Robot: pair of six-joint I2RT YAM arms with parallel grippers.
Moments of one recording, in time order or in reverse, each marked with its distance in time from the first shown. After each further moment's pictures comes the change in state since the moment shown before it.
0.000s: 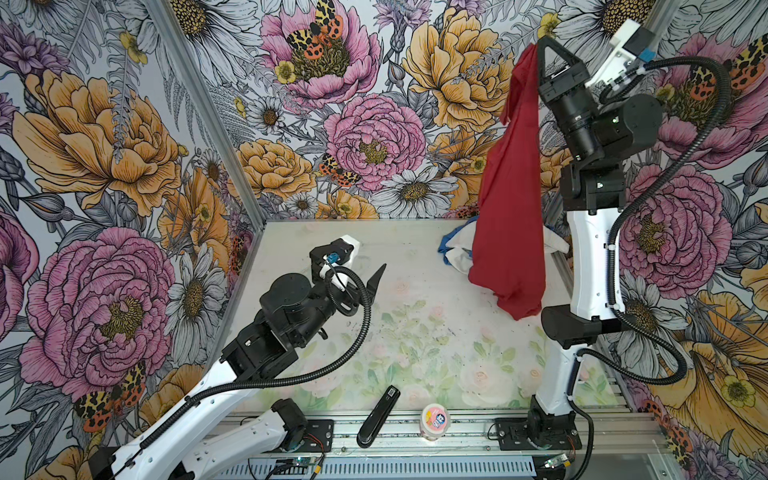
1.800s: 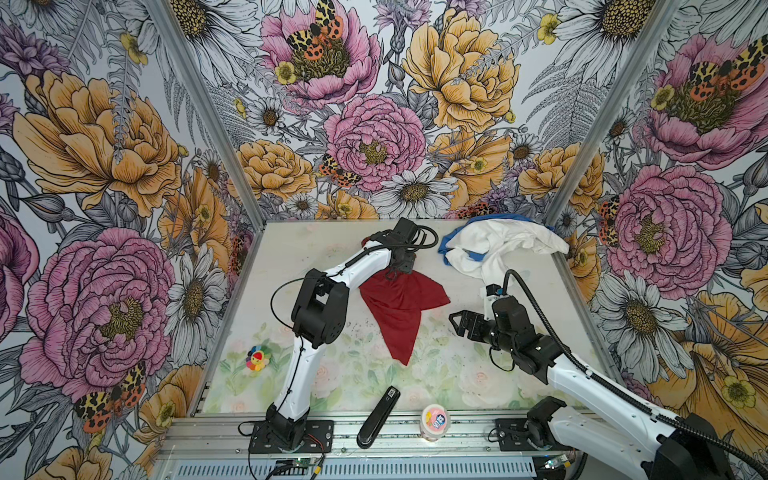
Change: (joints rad) left arm 0.204 1.477 0.927 -0.473 0.041 -0.362; right arm 0.342 -1.067 -2.321 -0.135 0.259 -0.195
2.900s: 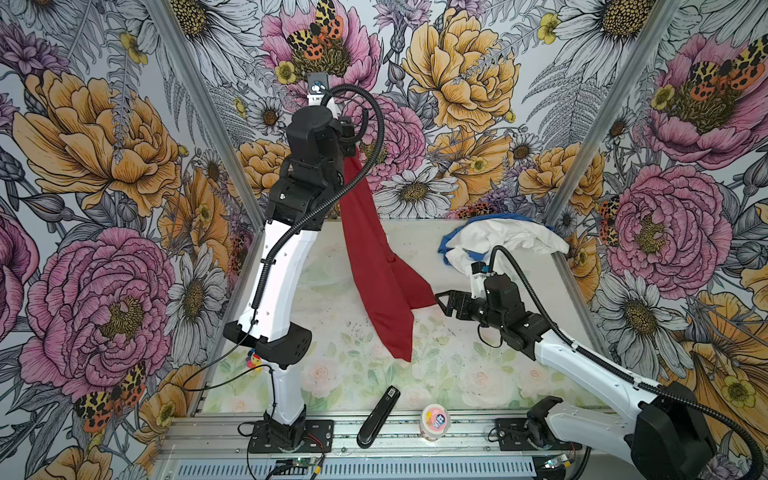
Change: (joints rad) left arm 0.151 -0.364 0.697 0.131 -0.326 0.317; right arm 0.000 0.168 0.177 0.106 -0.108 -0.056
